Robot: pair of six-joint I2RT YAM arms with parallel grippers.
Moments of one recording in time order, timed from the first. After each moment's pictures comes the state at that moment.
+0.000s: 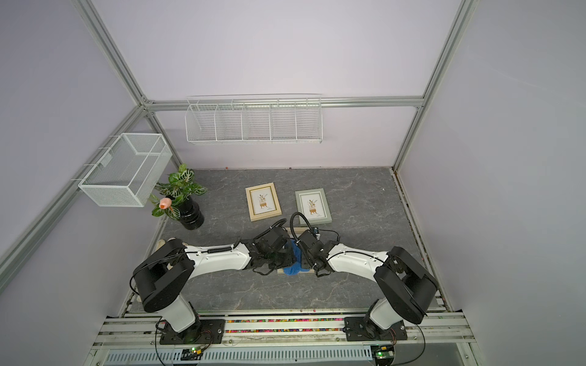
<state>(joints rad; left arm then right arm) -0.97 1.71 0.90 -0.16 0.14 -1.00 0.84 1.53 0.75 -0.41 0.18 0.78</state>
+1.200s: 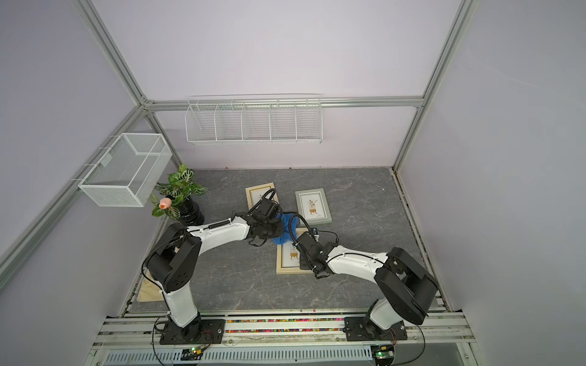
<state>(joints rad) -0.73 1.85 1.18 -0.33 0.00 -0.71 0.87 1.52 0.74 -0.39 0.20 0.79</state>
